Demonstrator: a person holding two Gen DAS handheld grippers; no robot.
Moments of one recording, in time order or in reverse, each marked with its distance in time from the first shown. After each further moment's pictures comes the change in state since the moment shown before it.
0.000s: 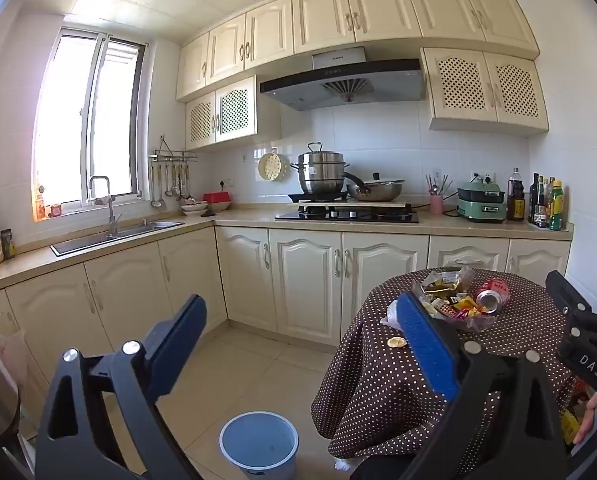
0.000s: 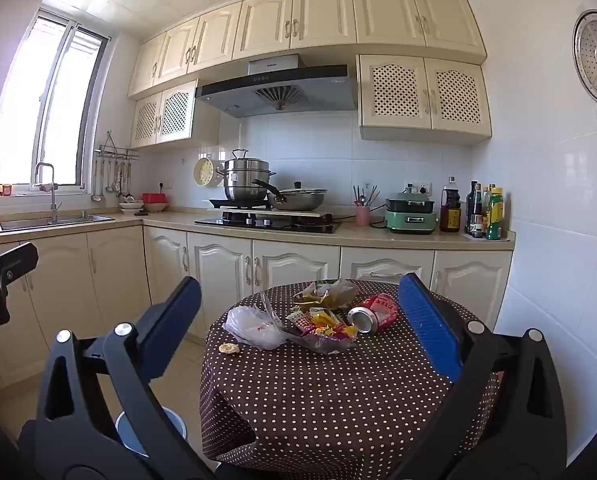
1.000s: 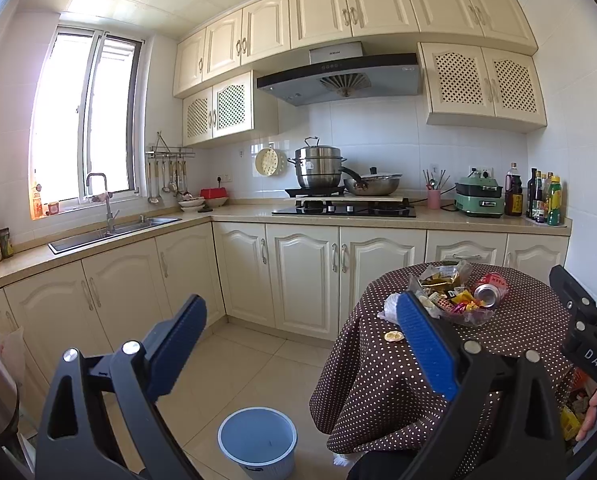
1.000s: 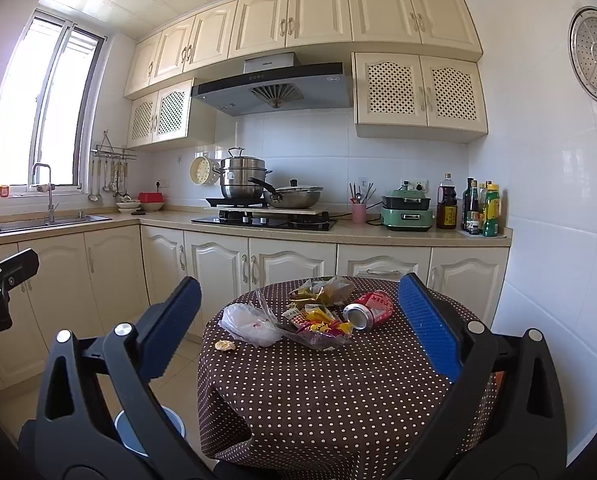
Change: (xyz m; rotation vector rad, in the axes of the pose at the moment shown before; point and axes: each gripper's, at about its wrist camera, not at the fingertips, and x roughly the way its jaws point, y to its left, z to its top) left arm 0.005 -0.010 -0.009 0.006 0.015 -0.005; right arm -0.003 -0.006 -0.001 0.004 0.000 -0.007
